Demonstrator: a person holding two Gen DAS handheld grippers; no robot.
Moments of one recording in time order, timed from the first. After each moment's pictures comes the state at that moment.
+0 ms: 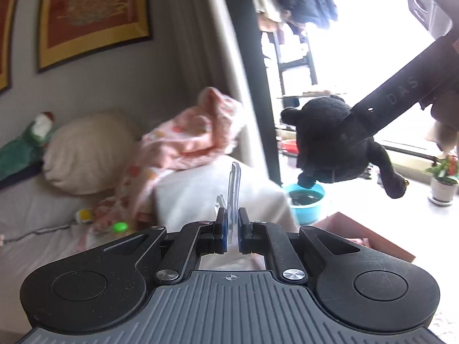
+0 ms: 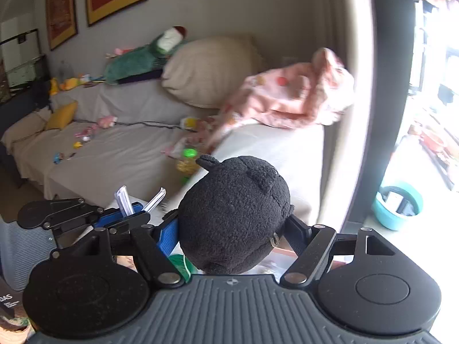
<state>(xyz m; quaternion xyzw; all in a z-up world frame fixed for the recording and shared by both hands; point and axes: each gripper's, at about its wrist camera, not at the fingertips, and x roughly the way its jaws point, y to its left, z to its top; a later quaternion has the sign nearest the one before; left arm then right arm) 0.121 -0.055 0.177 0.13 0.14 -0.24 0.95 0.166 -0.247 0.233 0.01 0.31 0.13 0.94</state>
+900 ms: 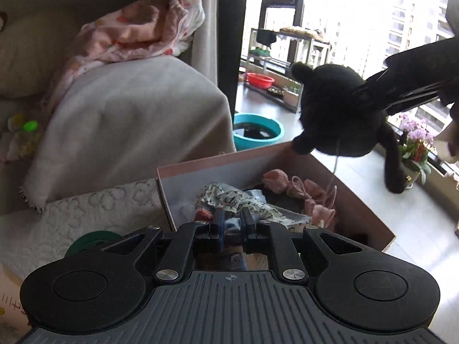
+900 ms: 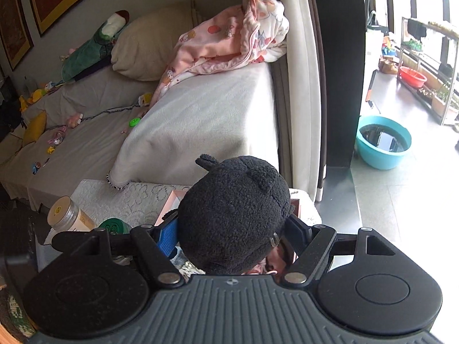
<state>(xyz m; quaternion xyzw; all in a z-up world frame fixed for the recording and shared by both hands) 0.187 -0.108 0.077 0.05 0.31 -0.30 0.90 0.183 -0.336 0.147 0.10 0.38 0.10 0.91</state>
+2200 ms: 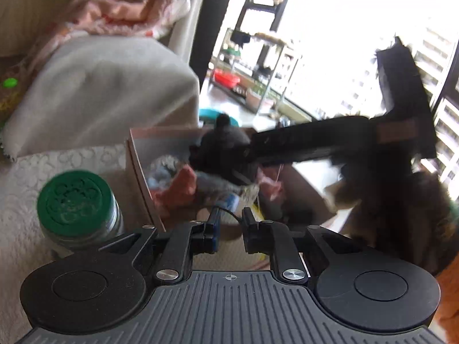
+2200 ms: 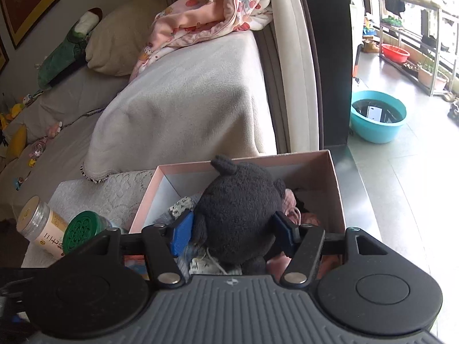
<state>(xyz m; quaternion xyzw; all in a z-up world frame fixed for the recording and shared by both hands) 0.155 -0.092 0.057 0.00 0.37 -0.37 0.85 0.191 -0.299 0.072 0.14 0.38 0.05 0.91</state>
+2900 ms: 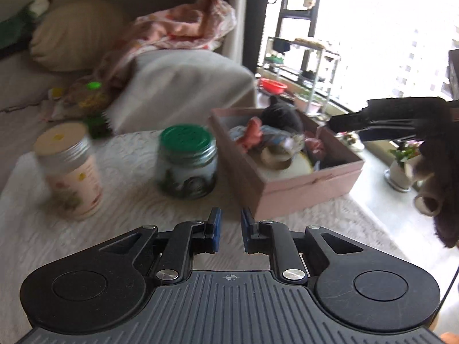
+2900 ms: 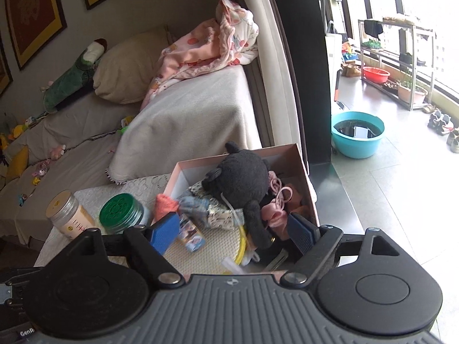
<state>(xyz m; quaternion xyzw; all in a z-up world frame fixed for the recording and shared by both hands) 0.046 0.013 0.063 0.04 0.32 -0.24 0.92 0.074 -0.282 0.096 0.14 0.31 0.02 0.94</state>
